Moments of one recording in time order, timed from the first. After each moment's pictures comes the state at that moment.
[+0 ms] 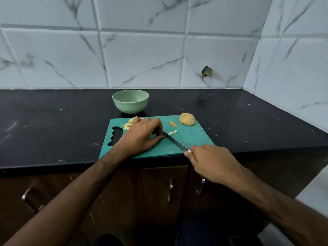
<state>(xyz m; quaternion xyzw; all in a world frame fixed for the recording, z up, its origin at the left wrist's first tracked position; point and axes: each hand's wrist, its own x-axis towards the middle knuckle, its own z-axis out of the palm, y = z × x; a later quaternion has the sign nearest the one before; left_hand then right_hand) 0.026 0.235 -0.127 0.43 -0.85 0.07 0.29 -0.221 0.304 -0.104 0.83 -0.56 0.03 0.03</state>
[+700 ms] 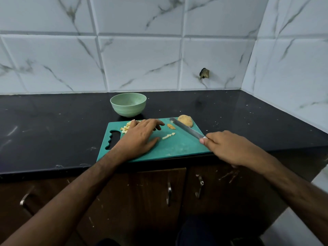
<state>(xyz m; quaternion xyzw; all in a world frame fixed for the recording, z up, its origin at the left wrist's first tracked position) 0.024 0.232 -0.128 0.45 -0.85 0.08 0.26 -0.265 0.283 -0.064 0.80 -0.59 0.04 -0.07</state>
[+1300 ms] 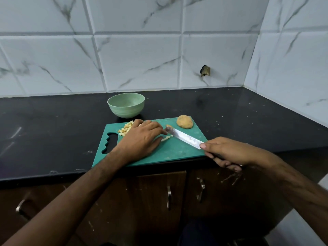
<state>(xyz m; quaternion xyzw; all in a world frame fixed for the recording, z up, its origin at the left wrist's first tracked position) 0.015 0.220 -0.129 0.41 -0.86 0.19 0.22 -0.287 0.254 -0.086 0.74 -0.52 0.09 -0.43</state>
